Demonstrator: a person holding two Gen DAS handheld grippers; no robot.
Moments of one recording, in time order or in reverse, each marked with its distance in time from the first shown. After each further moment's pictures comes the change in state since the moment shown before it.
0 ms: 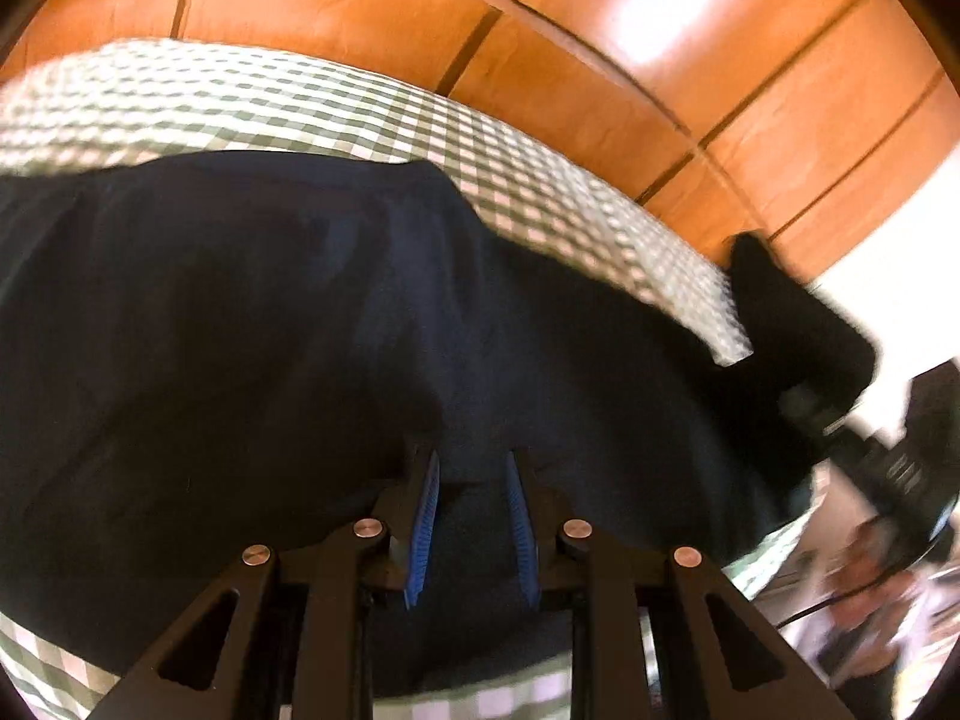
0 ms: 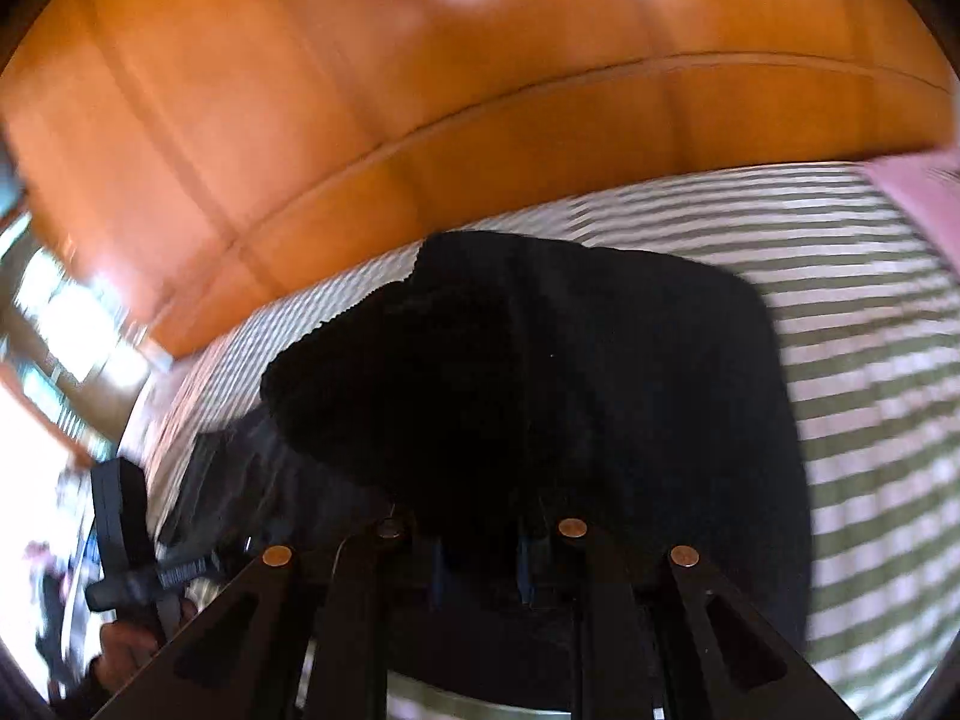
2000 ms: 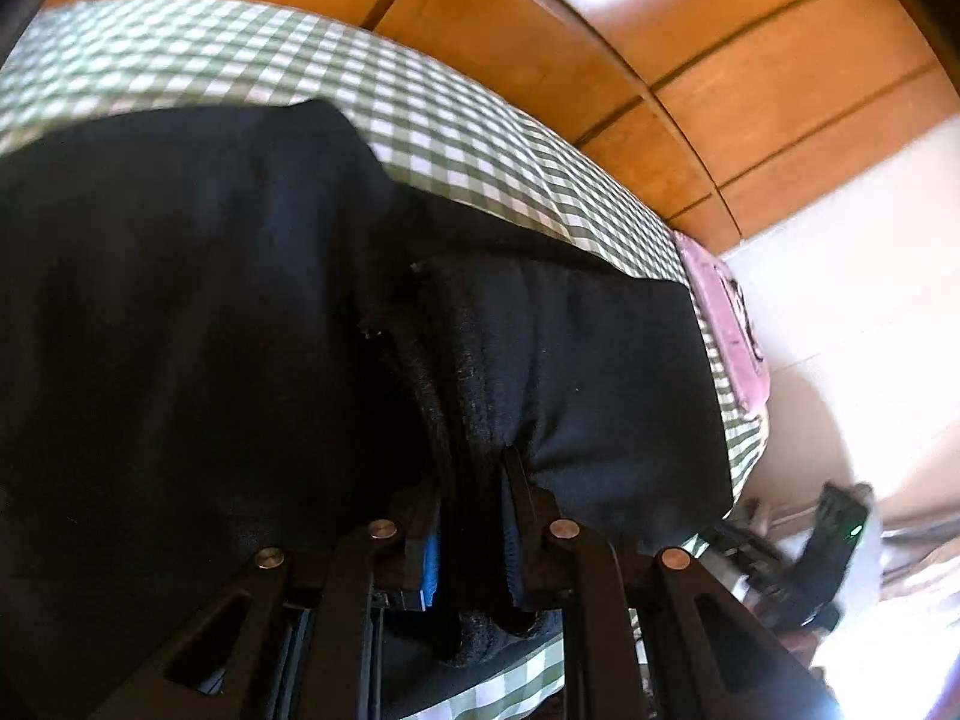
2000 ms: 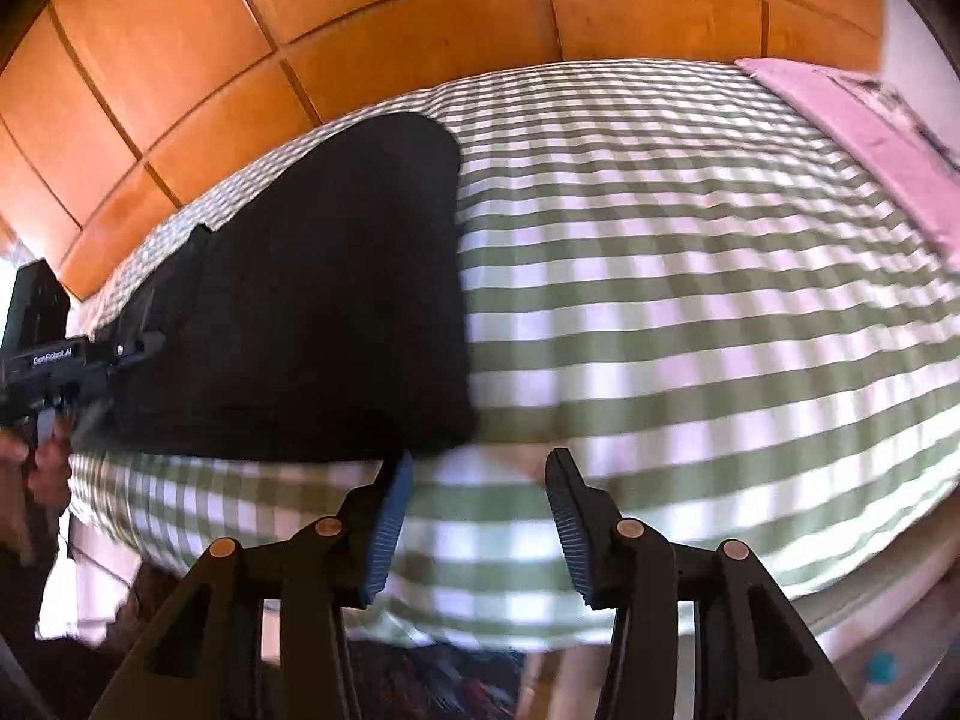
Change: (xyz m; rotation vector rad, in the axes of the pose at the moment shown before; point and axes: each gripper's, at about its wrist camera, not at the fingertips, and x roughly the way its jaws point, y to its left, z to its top) left arm 0.062 -0.039 0.034 0.074 0.165 -0.128; right arm -0.031 -0.083 -0.082 0.056 0.142 -0.267
